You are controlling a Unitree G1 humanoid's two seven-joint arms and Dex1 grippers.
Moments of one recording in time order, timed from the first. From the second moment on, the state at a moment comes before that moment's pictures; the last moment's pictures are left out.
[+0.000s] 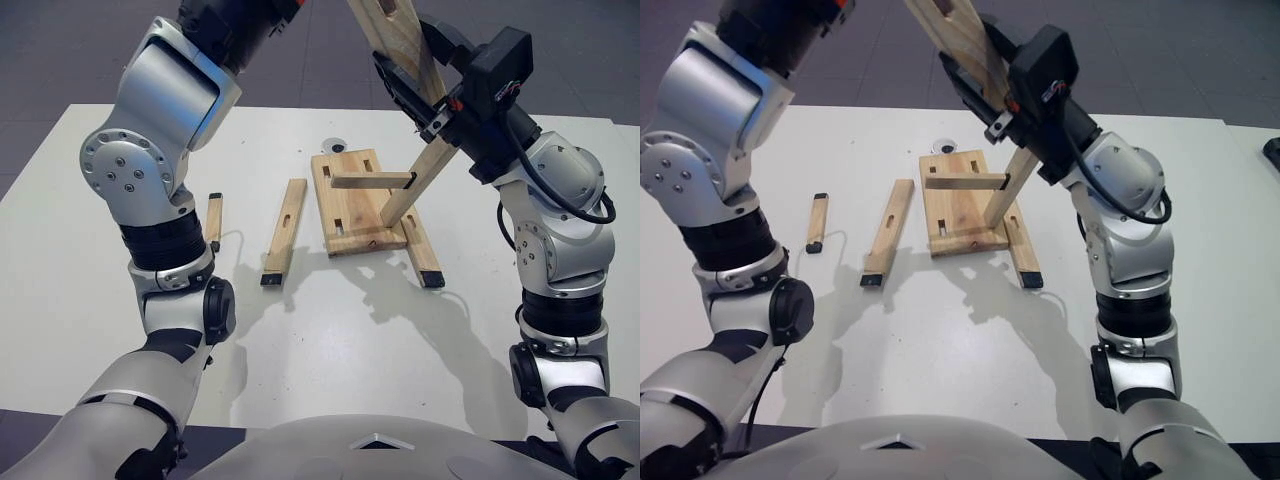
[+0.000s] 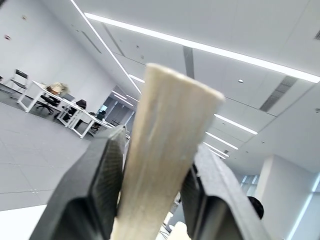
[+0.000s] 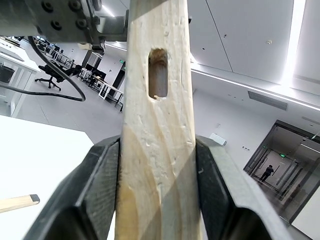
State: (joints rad) left arm -0.90 0.17 0.23 -0.17 -1.44 0.71 0.15; right arm -0.54 -0.43 0.03 -0.37 0.27 0.26 0.53
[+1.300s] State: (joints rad) left arm -0.36 0.33 0.22 -0.41 -0.61 0.46 0.14; right arm -0.46 -0.62 -0.18 -0.08 0.16 0.42 0.28
